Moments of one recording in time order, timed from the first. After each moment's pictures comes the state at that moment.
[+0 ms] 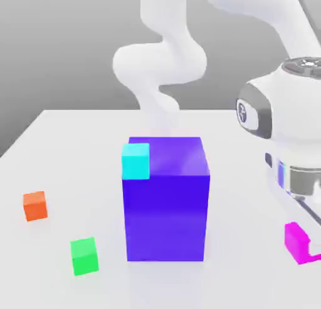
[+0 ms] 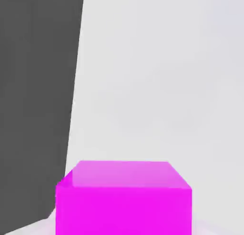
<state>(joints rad) 0.17 0.18 0.23 -2.35 0.22 2.66 2.44</state>
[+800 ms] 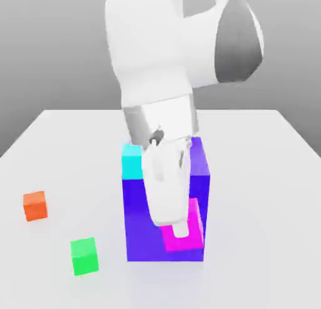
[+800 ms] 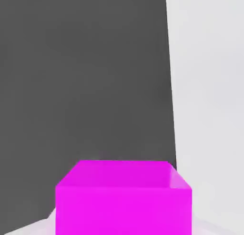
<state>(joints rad) -0.13 -0.02 0.11 -2.36 0.40 2.63 2.12</state>
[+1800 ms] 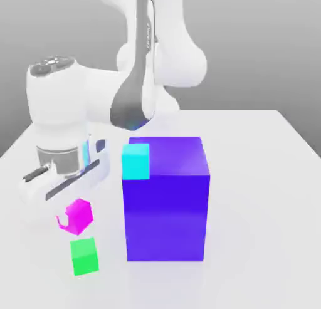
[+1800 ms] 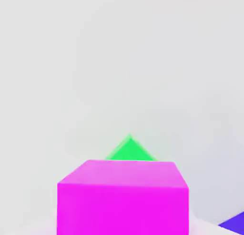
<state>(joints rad) -0.43 0.04 0.03 -2.66 -0.01 2.71 2.45</state>
